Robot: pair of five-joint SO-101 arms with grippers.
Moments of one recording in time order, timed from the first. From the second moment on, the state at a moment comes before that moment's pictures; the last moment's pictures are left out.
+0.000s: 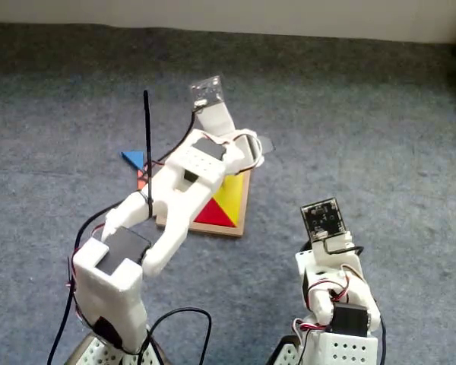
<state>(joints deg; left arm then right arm) 22.4 19.4 8.2 37.7 48.0 1.3 -104.2 96.0 61.1 26.4</state>
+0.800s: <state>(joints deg) 16.9 20.2 0.8 45.8 48.0 1.3 -104.2 96.0 61.1 26.4</state>
